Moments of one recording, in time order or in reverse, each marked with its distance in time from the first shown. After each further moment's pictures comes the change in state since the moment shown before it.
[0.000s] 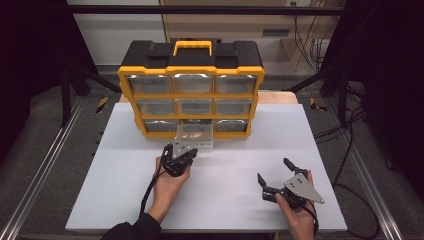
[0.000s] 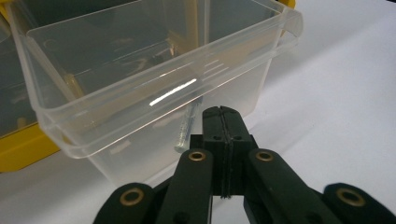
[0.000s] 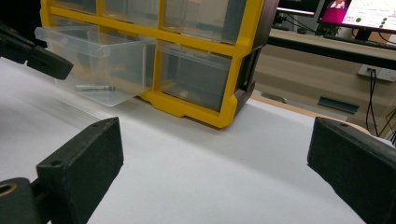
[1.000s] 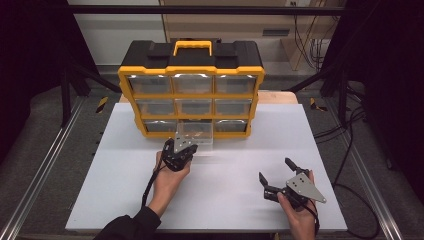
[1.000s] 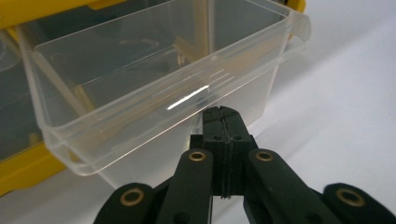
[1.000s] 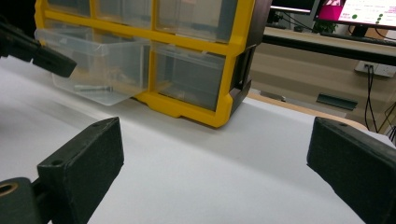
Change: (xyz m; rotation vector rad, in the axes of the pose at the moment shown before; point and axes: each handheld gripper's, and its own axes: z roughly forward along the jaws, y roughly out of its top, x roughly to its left) left arm 0.009 0.011 0.005 0.022 0.015 0.033; right arm -0.004 -0.001 0.000 -0.001 -0.007 0.017
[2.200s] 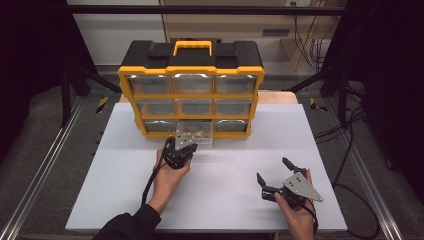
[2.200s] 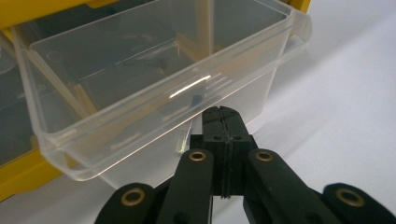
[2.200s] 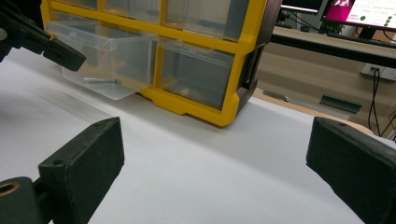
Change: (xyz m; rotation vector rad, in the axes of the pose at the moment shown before) left arm 0.002 0.004 0.004 0.023 -0.005 0.008; right arm 0.003 0.001 0.003 0.011 0.015 -0.026
